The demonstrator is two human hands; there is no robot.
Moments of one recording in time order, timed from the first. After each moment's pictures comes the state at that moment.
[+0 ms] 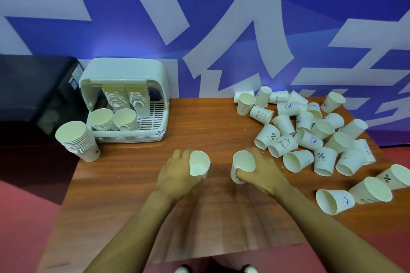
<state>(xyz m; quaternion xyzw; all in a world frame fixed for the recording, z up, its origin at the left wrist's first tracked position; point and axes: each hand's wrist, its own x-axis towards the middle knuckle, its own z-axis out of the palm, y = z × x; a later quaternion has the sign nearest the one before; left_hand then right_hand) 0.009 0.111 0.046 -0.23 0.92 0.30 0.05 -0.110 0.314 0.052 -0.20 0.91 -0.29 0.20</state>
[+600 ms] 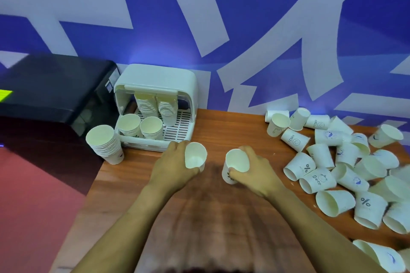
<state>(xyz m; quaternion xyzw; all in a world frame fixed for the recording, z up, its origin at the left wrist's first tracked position) -0.008 0.039 0.073 -0.32 0.90 0.30 -0.01 -0.146 0.215 0.061 -0.27 0.88 -0.31 0.24</state>
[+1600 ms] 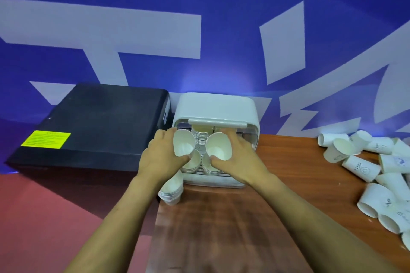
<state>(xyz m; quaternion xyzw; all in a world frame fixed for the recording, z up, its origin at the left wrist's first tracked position) 0.037 -0.216 0.098 -0.35 0.90 0.25 -0.07 -0.091 -0.059 0.090 -0.37 0.85 -0.34 0.16</state>
